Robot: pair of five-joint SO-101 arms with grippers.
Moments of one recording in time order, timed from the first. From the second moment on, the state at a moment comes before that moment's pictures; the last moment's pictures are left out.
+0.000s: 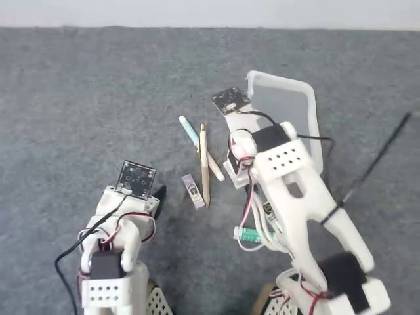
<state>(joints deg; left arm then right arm) -9.2 -103.3 97.4 60.4 -14.0 -26.9 -14.5 20.8 78.2 5.1</state>
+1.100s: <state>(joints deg) 18.1 -103.3 76.8 58.1 11.2 -30.6 -61.4 40.4 65.1 14.5</state>
